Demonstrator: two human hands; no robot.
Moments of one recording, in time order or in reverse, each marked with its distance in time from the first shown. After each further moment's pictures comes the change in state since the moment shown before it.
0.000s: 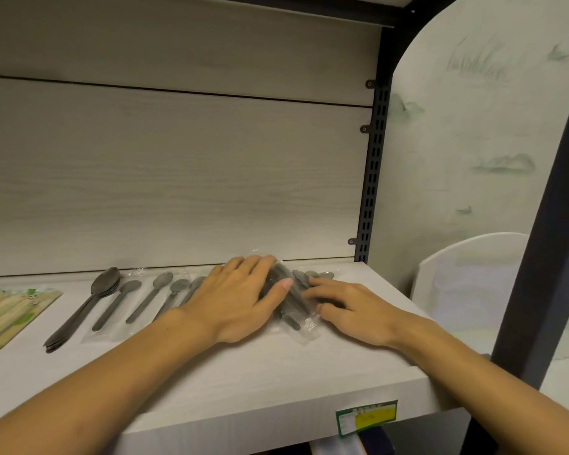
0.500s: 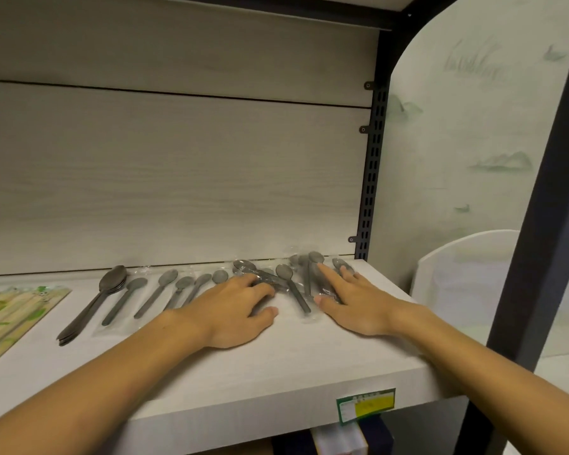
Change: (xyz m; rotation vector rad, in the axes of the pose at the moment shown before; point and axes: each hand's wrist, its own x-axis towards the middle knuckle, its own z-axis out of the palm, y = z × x) left_hand -0.011 -0.013 0.002 0.027 -0.224 0.040; right_hand 0.008 0.014 0.005 -0.121 -0.089 0.210
